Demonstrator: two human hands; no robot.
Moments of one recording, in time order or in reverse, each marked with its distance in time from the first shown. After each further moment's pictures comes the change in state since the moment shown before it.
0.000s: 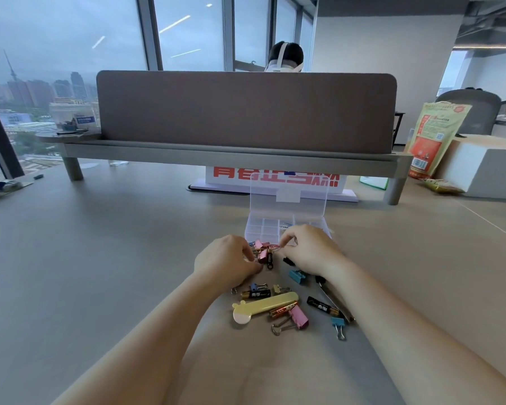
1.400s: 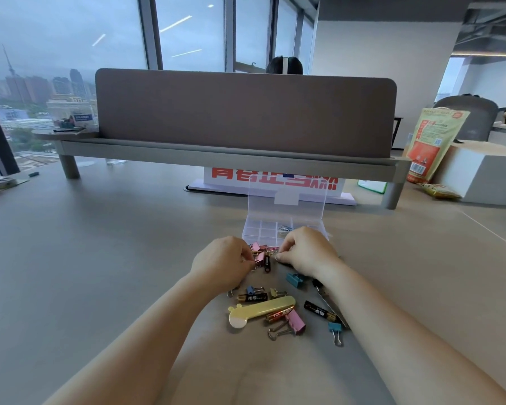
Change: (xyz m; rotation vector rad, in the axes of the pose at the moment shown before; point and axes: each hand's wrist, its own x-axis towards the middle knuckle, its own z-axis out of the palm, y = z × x) left_hand 0.002 -0.002 0.000 -0.027 -0.006 0.075; right_hand 0.002 -0.004 0.002 0.010 0.024 0.059
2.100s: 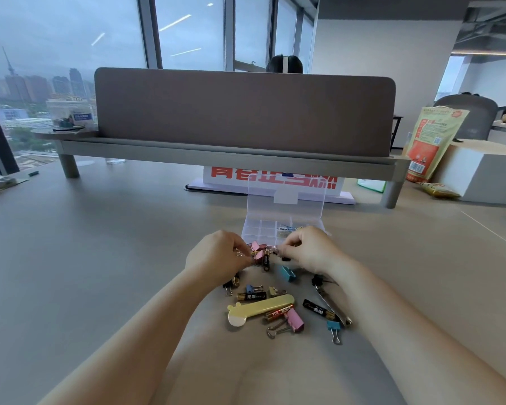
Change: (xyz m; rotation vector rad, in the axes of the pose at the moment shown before) left_hand -0.002 0.000 -0.008 -0.110 0.056 -0.077; right_hand -0.007 0.005 -0.012 0.206 -0.083 -0.036
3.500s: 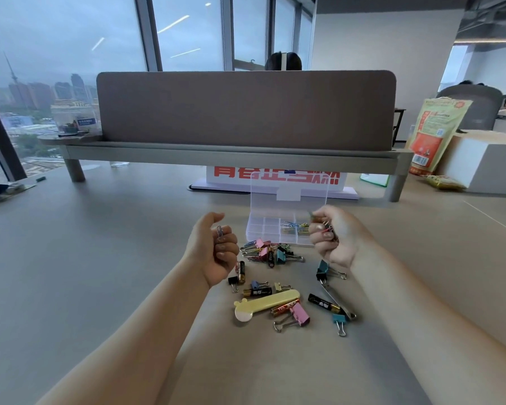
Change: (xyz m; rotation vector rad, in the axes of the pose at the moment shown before) left_hand 0.010 -0.014 -0.010 -1.672 -0.278 -0.540; right_hand 0.008 0.012 -0.028 1.300 -0.090 0.395
